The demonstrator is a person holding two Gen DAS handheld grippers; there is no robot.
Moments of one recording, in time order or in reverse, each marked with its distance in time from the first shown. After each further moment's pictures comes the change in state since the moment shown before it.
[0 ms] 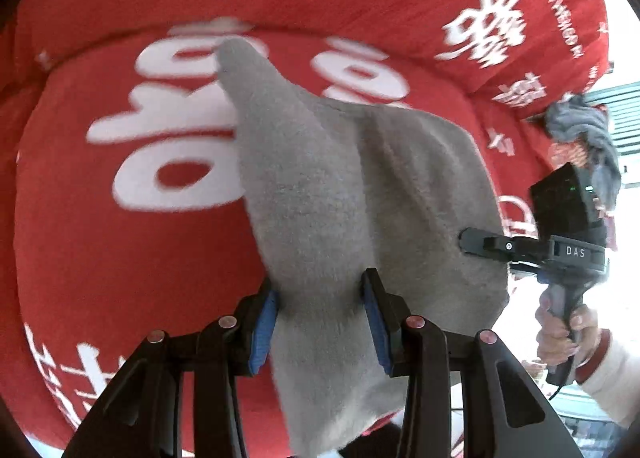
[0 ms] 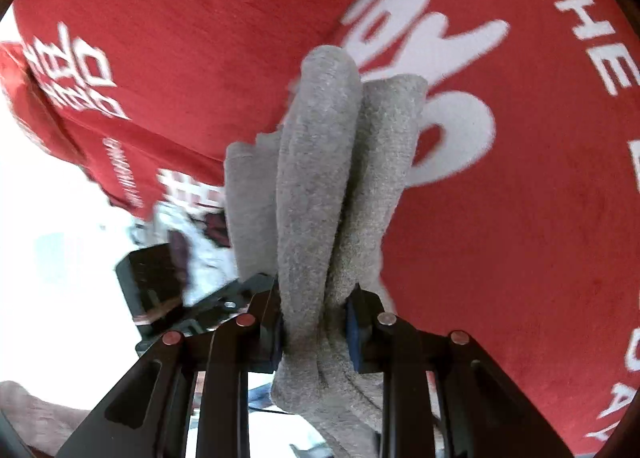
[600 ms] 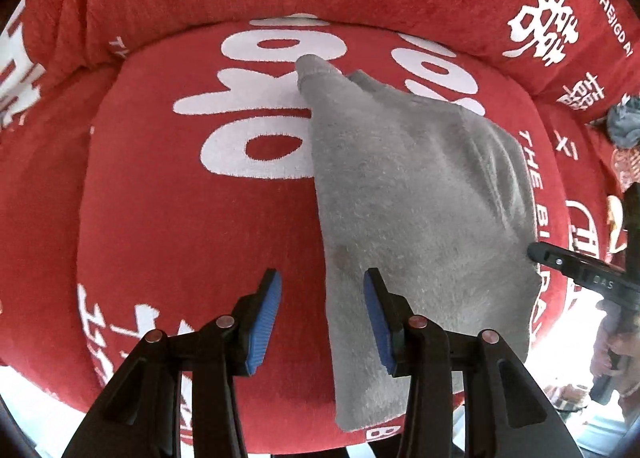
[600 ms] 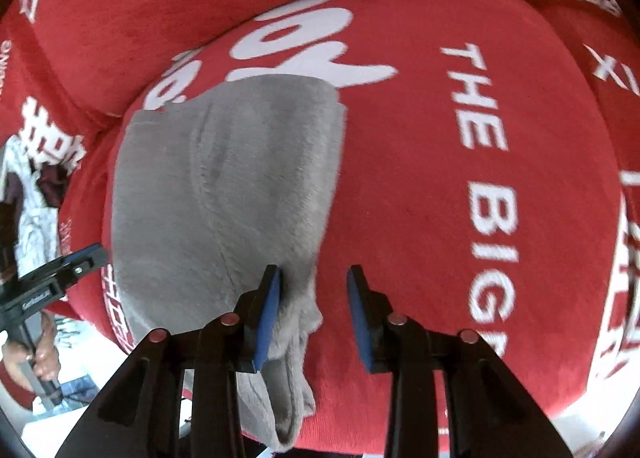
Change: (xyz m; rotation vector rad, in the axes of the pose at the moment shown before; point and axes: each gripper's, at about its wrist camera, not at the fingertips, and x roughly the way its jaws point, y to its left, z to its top) left arm -0.010 0.001 -0.018 -0.046 -0.030 0.262; right arm -0.022 0.015 -0.026 -0.180 -0.056 -0.607
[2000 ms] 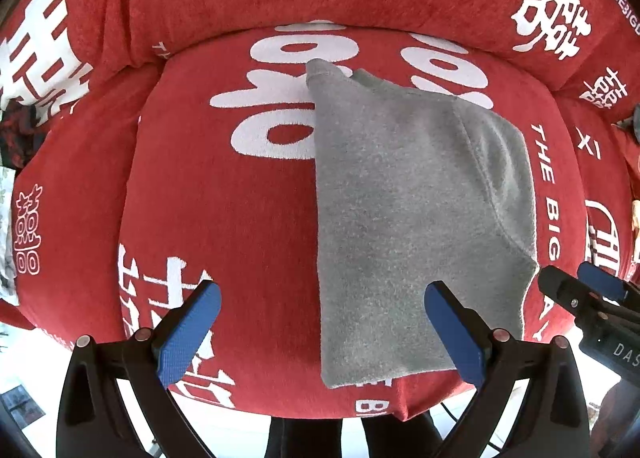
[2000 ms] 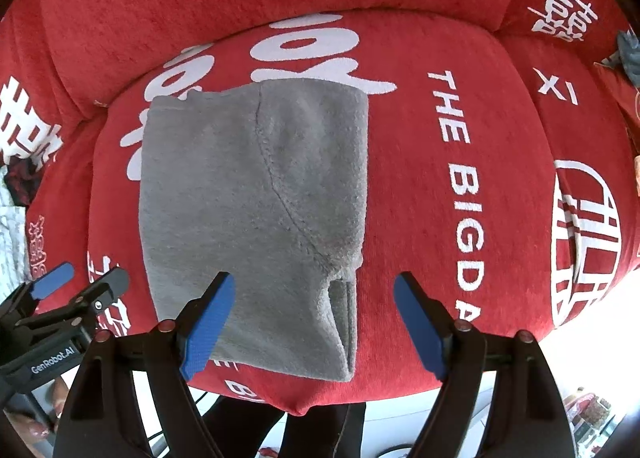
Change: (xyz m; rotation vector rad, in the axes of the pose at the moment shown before) left arm -0.036 -0.027 -0.022 -0.049 0.011 0.151; right arm -0.045 0.080 -0.028 -0.002 -0.015 -0.198
